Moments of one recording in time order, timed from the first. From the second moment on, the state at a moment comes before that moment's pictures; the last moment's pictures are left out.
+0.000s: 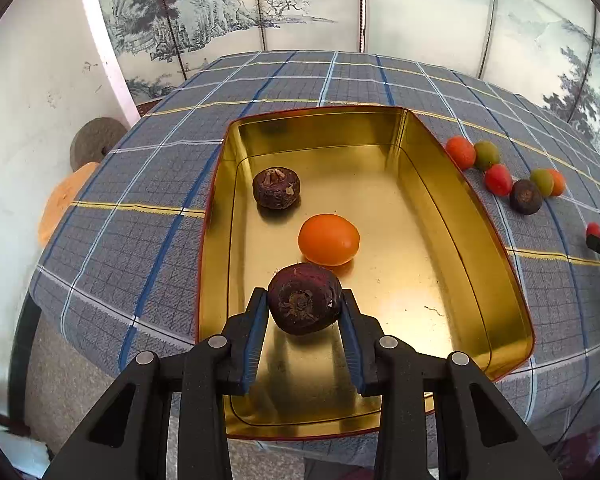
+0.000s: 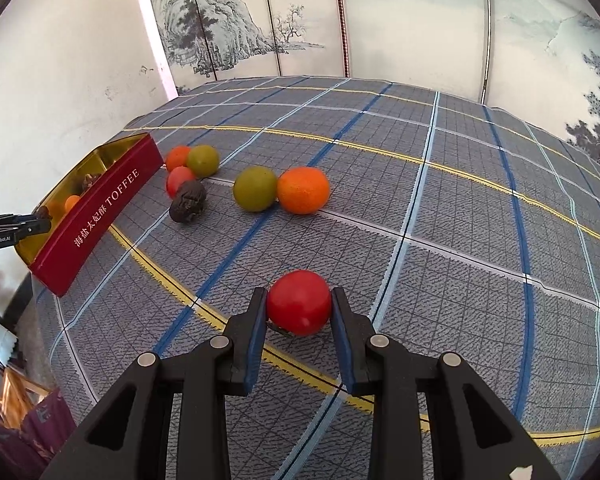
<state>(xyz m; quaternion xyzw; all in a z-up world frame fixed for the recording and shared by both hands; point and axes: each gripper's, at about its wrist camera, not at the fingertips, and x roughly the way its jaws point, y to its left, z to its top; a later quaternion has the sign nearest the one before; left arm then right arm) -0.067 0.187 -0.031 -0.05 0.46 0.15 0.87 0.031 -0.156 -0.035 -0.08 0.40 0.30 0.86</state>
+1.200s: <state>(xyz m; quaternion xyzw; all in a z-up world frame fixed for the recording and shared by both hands) -0.085 0.168 -0.005 0.03 0.41 0.23 0.88 0.015 -0.125 -0.010 -0.07 0.39 0.34 0.85</state>
